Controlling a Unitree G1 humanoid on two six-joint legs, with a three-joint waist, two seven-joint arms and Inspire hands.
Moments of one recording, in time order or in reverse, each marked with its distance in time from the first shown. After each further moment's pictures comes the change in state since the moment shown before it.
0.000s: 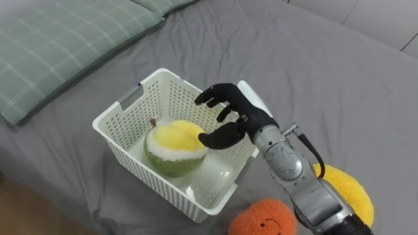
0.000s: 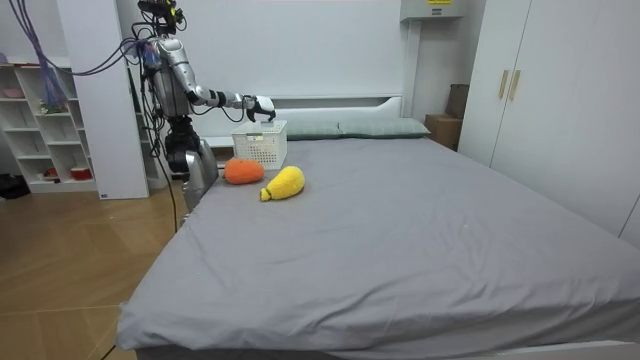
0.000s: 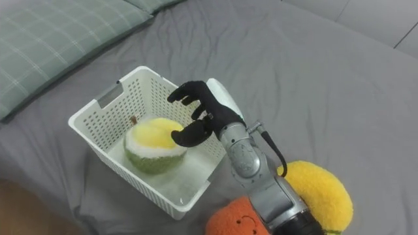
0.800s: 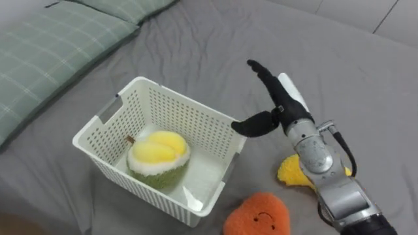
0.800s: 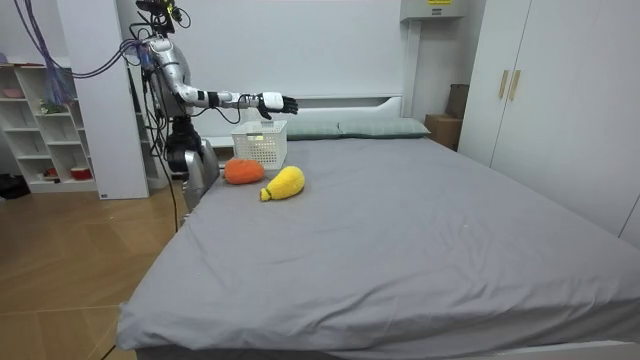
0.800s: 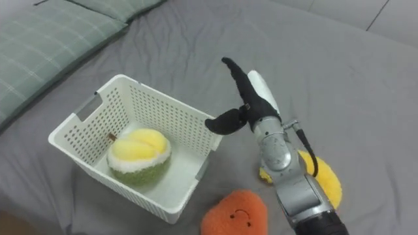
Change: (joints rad) left arm 0.025 0.001 0.022 0.071 -0.002 -0.006 -0.006; right arm 0.044 -0.054 -0.227 0.070 0.022 -0.044 -0.076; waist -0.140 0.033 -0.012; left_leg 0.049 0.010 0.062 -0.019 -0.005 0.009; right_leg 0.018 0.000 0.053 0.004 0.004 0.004
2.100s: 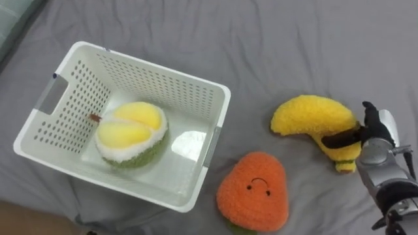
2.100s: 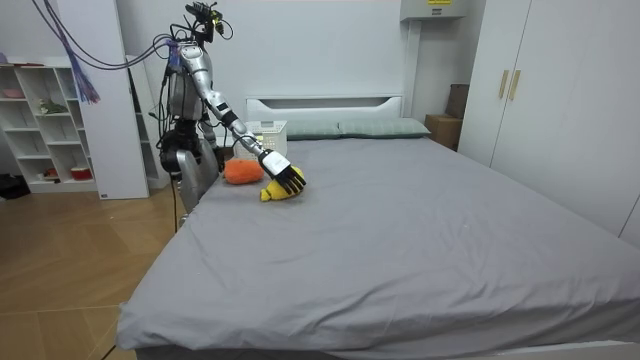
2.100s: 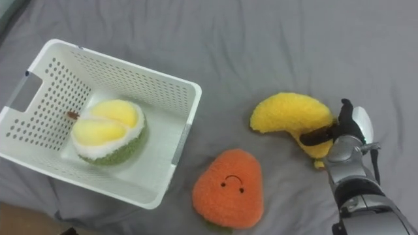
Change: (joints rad) left arm -0.261 0.051 -0.220 0.126 -0.157 -0.019 0.004; right arm -0.344 -0.135 -0.078 0.981 0.135 -0.060 -0.217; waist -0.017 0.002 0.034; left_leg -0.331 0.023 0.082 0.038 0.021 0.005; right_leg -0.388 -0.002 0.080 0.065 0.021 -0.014
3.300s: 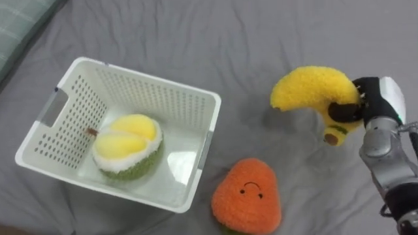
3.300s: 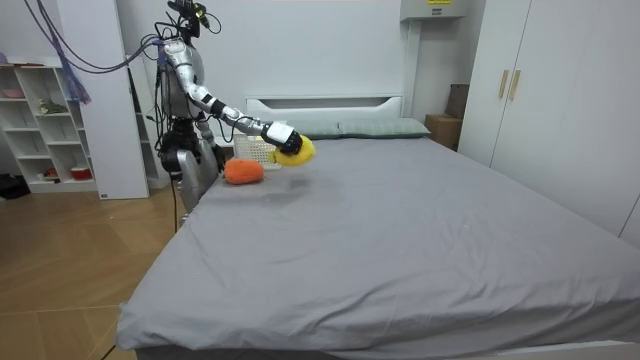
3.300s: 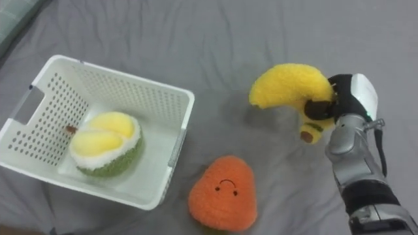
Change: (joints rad) left arm 0.132 0.012 0.012 -0.028 0.001 -0.044 0.002; right arm 0.170 -0.049 -0.037 -0.543 -0.175 -0.013 -0.017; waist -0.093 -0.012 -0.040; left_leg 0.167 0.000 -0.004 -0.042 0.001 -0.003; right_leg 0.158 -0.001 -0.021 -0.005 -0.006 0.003
